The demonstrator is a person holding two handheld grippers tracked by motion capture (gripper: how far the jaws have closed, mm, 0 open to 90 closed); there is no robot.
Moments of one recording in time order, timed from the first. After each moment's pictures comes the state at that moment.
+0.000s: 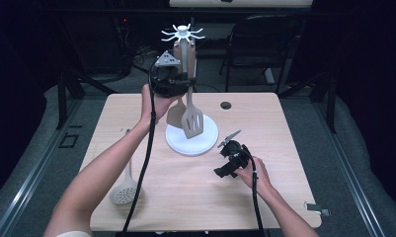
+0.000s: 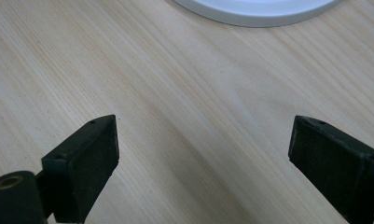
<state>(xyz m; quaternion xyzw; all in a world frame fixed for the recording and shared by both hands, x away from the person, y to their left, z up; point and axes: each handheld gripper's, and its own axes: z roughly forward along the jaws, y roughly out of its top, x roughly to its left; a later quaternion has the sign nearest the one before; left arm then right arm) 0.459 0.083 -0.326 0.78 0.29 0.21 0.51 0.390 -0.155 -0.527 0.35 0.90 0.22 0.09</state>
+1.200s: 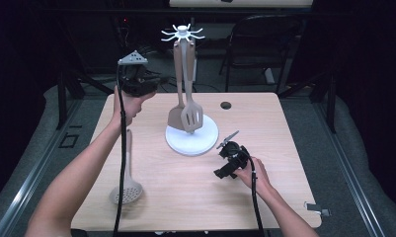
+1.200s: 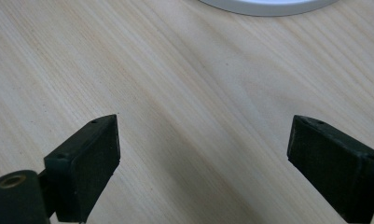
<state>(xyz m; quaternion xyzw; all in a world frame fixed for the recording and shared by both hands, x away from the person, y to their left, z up) 0.465 0.155 -0.322 0.78 0.30 0.19 0.52 0.391 -0.152 -0.532 0.36 0.91 0.21 0.08</state>
